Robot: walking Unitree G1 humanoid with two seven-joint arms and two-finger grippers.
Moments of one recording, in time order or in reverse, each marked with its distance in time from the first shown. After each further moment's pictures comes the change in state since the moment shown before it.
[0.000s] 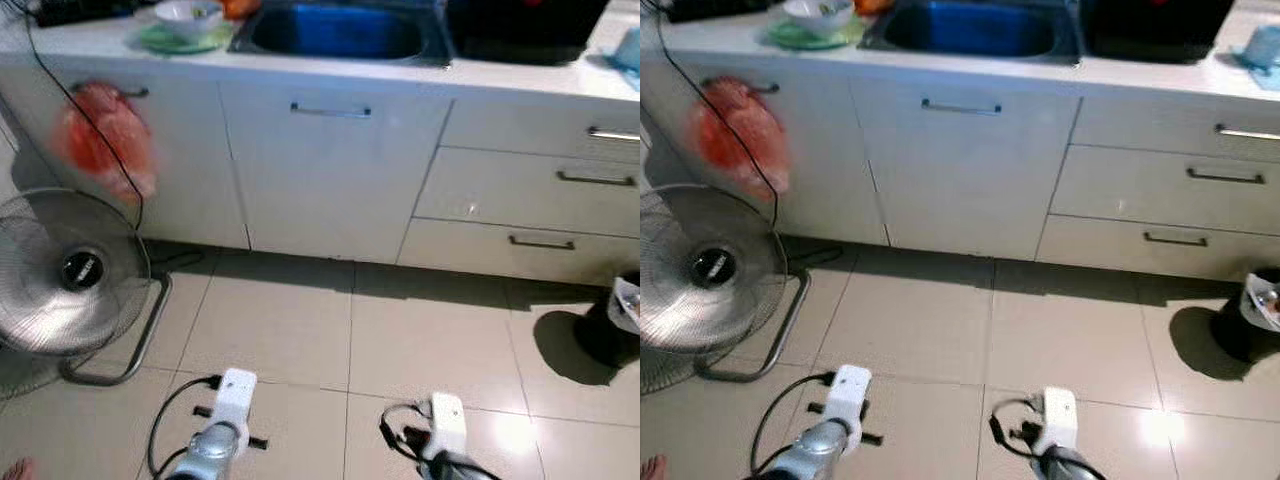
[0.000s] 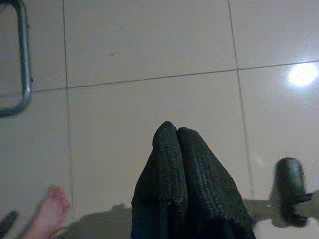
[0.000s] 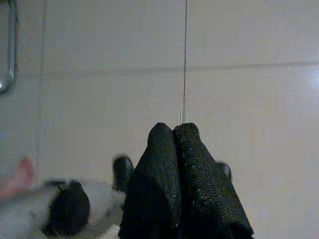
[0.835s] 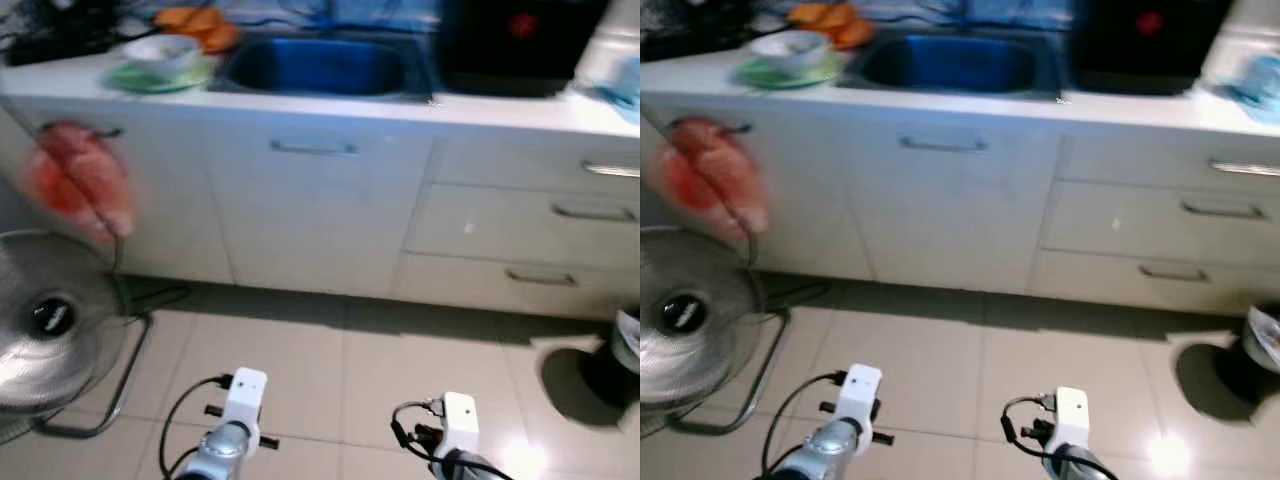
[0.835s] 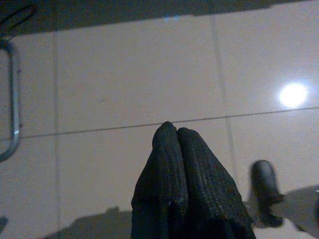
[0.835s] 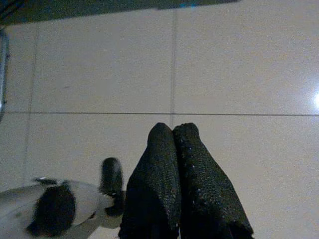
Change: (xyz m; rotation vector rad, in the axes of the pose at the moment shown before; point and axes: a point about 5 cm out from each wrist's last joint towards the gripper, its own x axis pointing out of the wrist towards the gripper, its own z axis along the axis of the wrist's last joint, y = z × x) left arm 0.001 -0.012 0.004 -0.007 -0.013 -0.031; right arm -0.005 -0.014 -0.002 -0.004 0.002 -0.028
